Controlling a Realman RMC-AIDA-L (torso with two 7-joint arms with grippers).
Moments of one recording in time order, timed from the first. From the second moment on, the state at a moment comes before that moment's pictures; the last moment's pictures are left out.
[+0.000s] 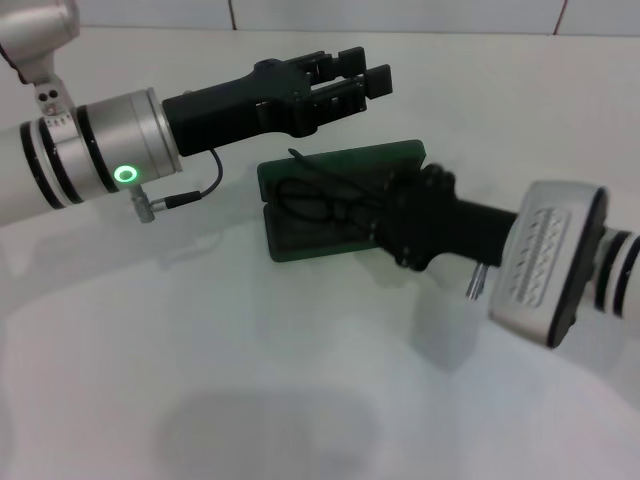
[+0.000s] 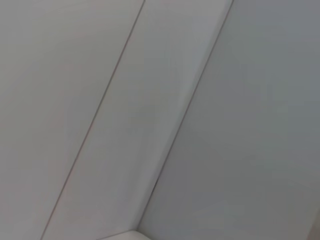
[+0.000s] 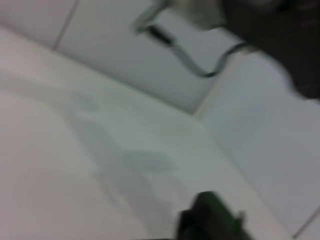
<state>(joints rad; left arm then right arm) -0.61 -2.09 0.90 0.49 1.48 1.49 -1.44 0.42 2.02 -2.03 -0.88 -0.83 -0.56 0.50</state>
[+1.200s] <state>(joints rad) -0.62 -2.08 0.90 0.47 1.50 1.47 -1.43 0.64 2.02 -2.07 -0.73 -0.95 -0.62 0.94</state>
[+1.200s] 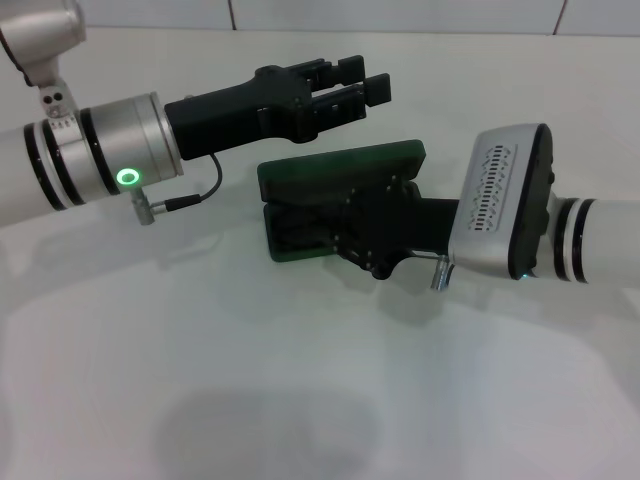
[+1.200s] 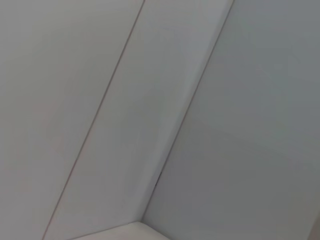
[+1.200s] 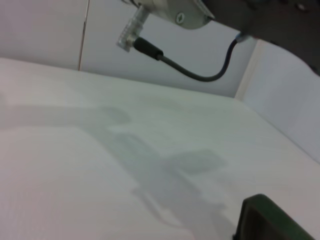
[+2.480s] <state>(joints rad) -0.81 -2.09 0.90 0.49 1.96 1.02 -1.73 0.40 1.98 -1.40 -0.64 -1.41 -1.47 1.10</state>
